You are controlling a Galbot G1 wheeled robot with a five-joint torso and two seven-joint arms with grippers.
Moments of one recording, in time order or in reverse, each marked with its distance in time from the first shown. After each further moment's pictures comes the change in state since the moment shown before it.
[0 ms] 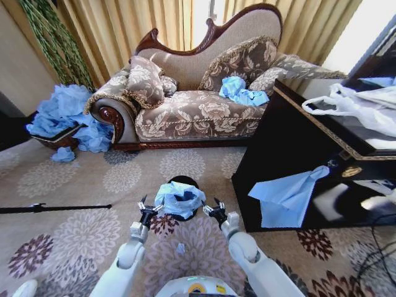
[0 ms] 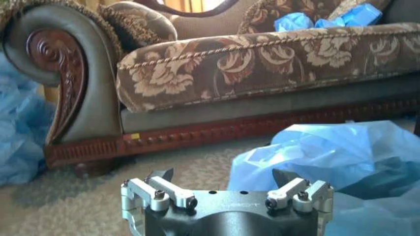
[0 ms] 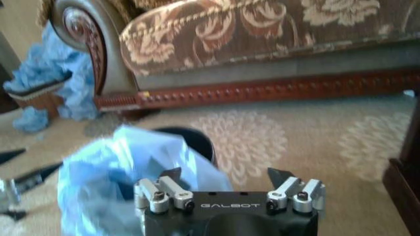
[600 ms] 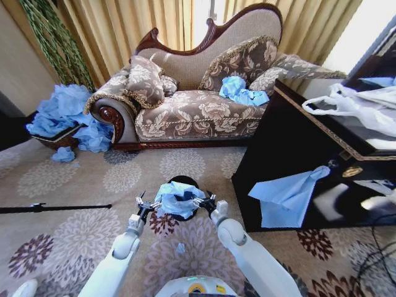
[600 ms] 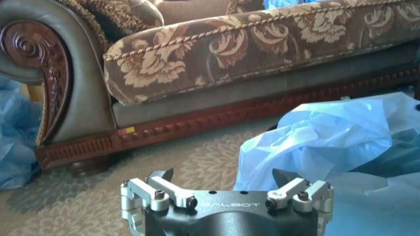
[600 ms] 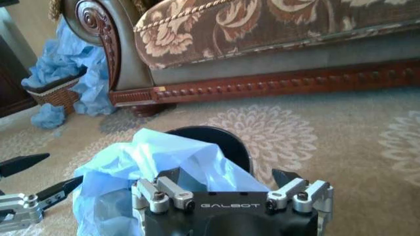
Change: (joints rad) left arm -0.047 0.042 0.009 0.039 0.017 0.059 0.030; right arm 0.177 0.062 -0.145 -0.147 0.061 -0.017 0.043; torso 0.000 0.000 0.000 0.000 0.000
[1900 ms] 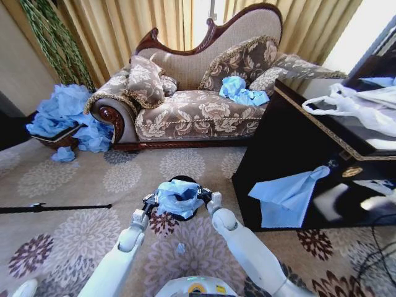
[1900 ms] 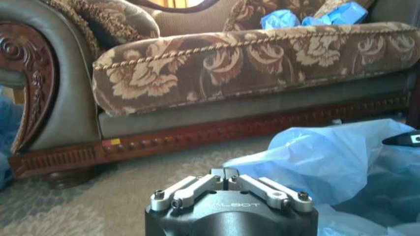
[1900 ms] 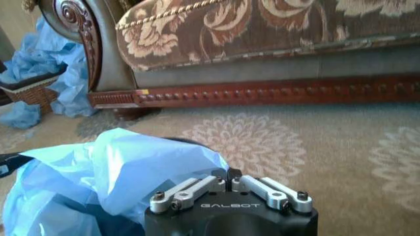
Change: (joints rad) left arm -0.083 0.013 0.065 0.006 -0.087 0.006 -0.005; right arm 0.120 0.049 0.008 -0.169 -0.038 0.037 -0.028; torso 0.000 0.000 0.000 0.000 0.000
